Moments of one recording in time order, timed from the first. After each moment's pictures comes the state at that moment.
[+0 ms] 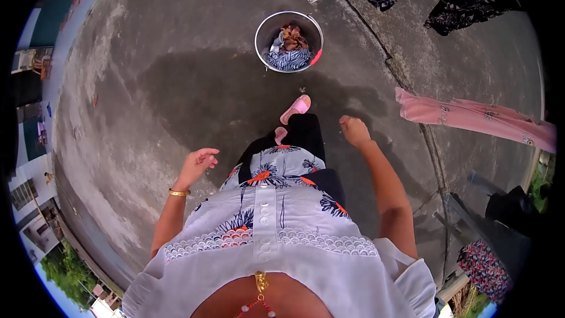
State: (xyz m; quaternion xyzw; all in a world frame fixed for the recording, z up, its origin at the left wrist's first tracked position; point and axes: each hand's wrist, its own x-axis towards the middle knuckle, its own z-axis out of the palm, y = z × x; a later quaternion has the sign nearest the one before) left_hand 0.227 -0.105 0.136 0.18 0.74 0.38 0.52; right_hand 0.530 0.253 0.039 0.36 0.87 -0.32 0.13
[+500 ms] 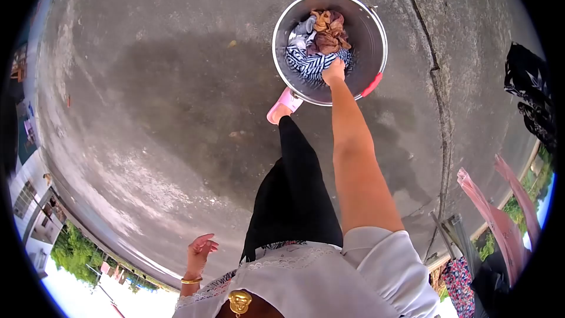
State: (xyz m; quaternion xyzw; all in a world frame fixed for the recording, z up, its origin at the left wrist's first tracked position) left_hand 0.205 -0.161 0.067 -0.16 0.74 0.36 0.54; right_hand 0.238 0.342 -0.334 0.56 0.74 -0.31 0.18
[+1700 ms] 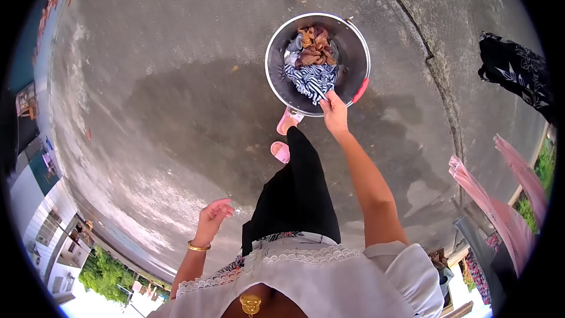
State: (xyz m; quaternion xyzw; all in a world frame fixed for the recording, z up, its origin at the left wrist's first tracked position) left_hand 0.110 -0.038 0.045 -0.01 0.72 0.38 0.58; right_hand 0.271 0.295 -0.172 0.51 0.69 -0.50 -0.11
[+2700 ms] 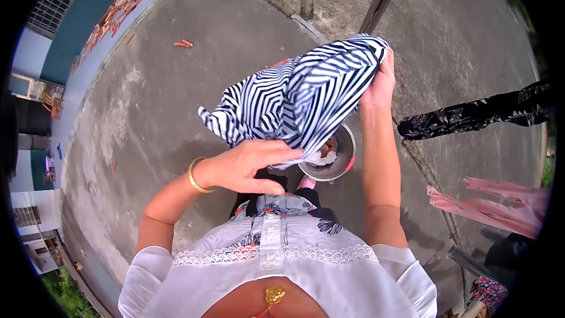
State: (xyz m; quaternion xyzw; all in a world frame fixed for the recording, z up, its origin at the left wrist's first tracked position) left_hand -0.036 0.220 0.318 0.72 0.45 0.39 0.34; right_hand 0.101 0.477 0.253 0.15 0.24 -0.80 -0.52
